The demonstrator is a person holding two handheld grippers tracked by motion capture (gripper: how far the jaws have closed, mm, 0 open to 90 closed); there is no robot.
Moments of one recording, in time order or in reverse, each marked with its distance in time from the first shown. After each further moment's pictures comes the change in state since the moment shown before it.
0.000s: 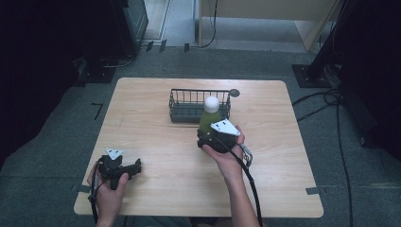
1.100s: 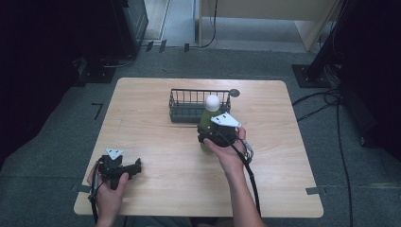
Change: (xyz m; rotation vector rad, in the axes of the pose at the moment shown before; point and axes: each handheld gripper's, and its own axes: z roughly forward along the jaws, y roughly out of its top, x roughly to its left) left arm 0.000 0.000 0.000 0.001 0.000 0.000; right arm -0.006 0.021 0.000 0.030 0.039 -0.006
